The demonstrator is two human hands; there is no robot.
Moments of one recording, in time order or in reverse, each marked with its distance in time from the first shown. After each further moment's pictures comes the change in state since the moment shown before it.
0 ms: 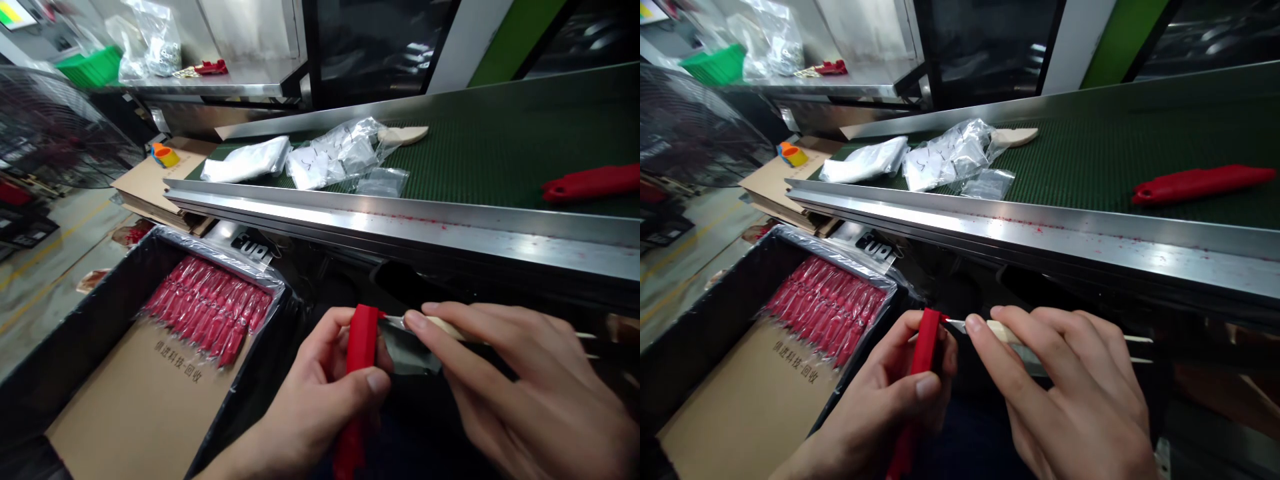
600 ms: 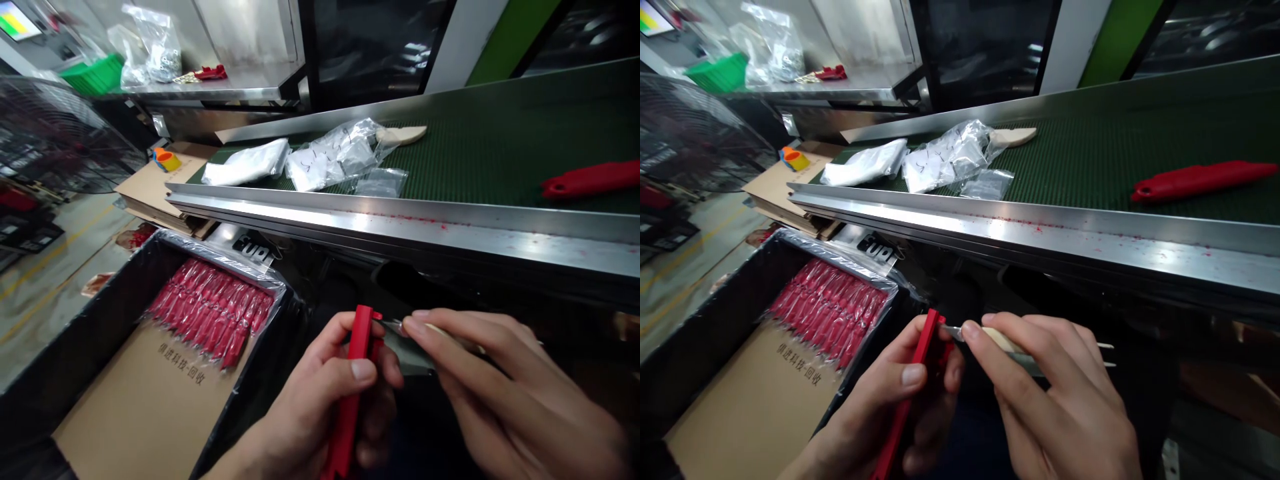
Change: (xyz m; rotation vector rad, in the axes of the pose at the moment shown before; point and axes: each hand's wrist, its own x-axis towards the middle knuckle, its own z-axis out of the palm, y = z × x) left_hand 0.001 -0.007 -0.001 -0.320 -0.166 -0.053; right_hand -0.002 -0.012 0.006 0.228 0.080 0.069
